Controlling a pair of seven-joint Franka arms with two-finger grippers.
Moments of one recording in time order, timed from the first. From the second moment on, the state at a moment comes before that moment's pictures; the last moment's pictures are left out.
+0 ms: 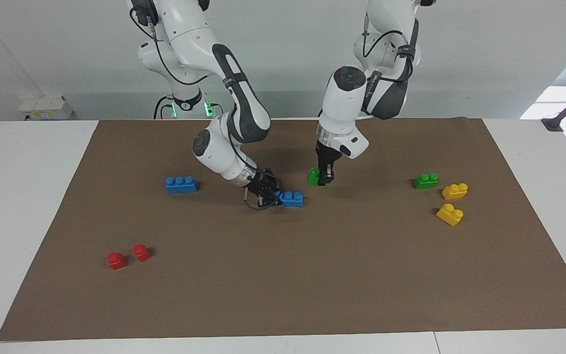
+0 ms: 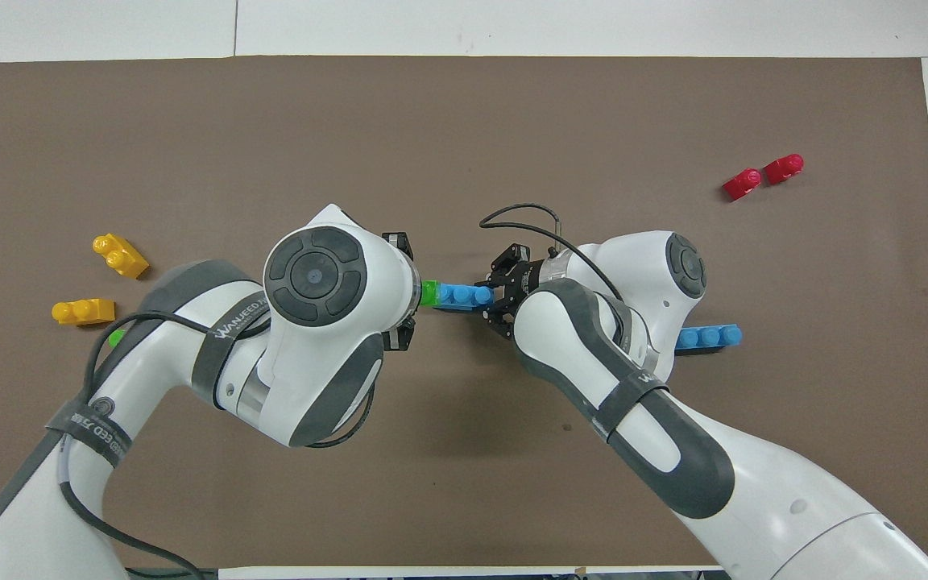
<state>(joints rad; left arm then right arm) -0.56 0.15 -0.08 -1.90 -0.02 2.17 -2.13 0.46 0.36 0.03 -2.02 0.94 2.48 1.43</state>
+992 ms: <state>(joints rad) -0.64 0.38 -0.07 -1.65 0.06 2.01 -2.25 0.46 0.36 0.03 -2.02 0.94 2.48 1.43</state>
